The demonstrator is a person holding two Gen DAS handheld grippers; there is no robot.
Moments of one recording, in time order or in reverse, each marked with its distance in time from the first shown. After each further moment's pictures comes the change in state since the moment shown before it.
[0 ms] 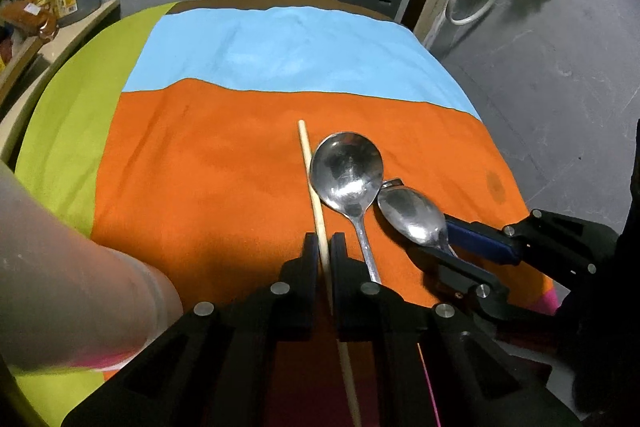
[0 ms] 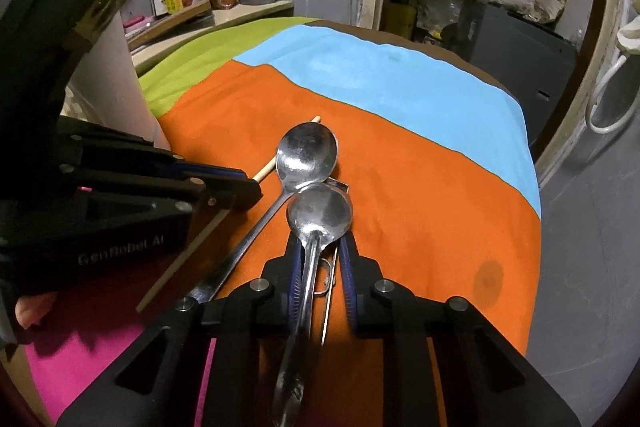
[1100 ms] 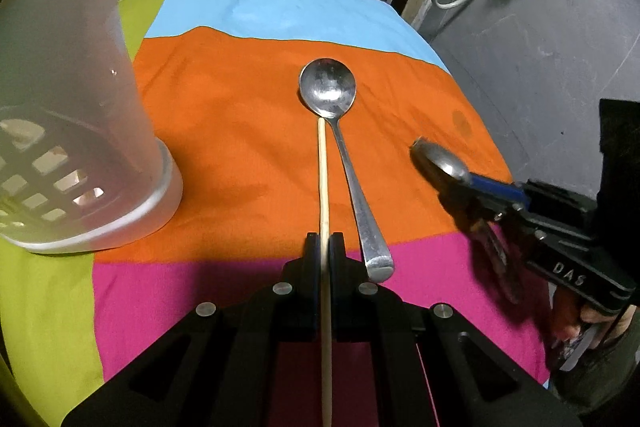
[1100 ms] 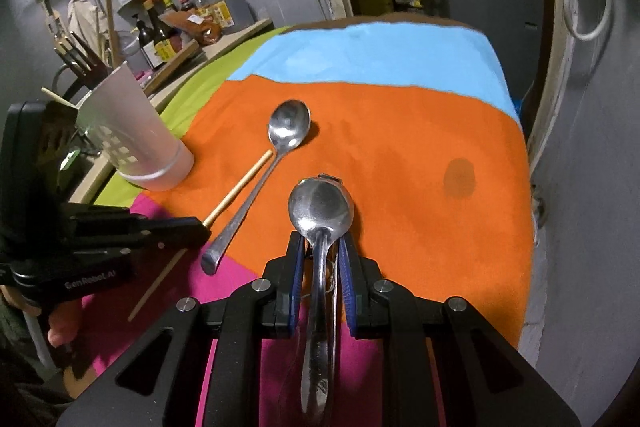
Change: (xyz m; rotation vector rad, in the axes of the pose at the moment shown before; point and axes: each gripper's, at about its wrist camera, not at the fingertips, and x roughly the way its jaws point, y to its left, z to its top) left arm -0.031 -0.008 -0.047 -0.006 0.054 -0.041; right arm -0.037 -0.036 -0.040 0.273 -0.005 0.156
